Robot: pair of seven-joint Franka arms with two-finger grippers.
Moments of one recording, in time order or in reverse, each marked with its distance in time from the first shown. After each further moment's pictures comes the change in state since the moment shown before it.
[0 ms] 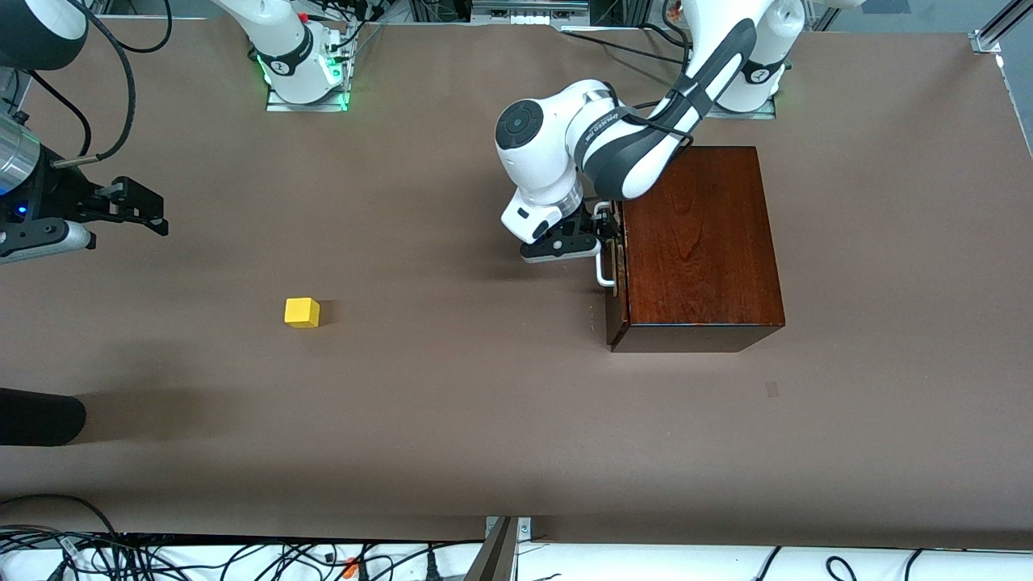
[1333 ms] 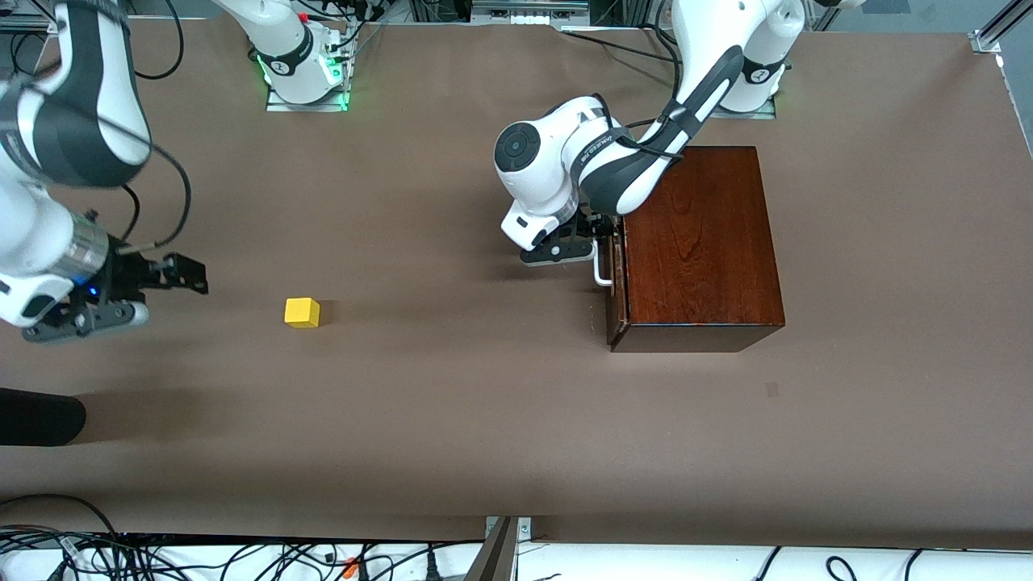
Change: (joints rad) left arm -0.002 0.058 -0.007 0.014 -0.076 -0.003 0.000; right arm -0.024 0.225 0.001 -0.002 0.056 0.177 -0.041
